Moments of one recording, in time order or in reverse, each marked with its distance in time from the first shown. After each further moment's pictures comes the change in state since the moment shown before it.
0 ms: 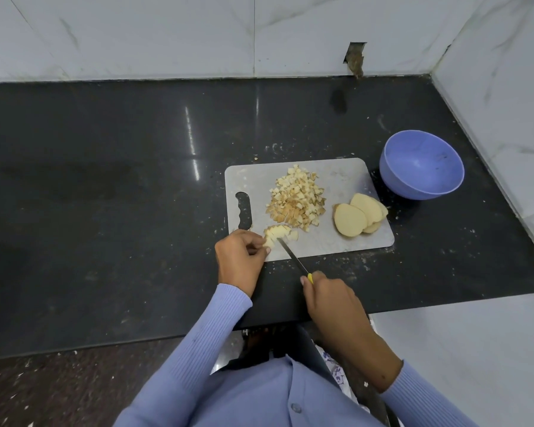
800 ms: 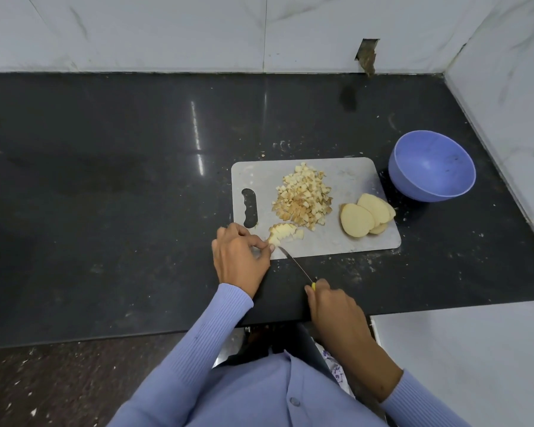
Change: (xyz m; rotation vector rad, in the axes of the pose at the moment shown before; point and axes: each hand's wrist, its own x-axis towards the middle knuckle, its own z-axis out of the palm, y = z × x) left_hand 0.001 -0.013 0.001 0.391 0.118 0.101; right_hand -0.005 0.002 0.012 -0.144 -0.109 0.020
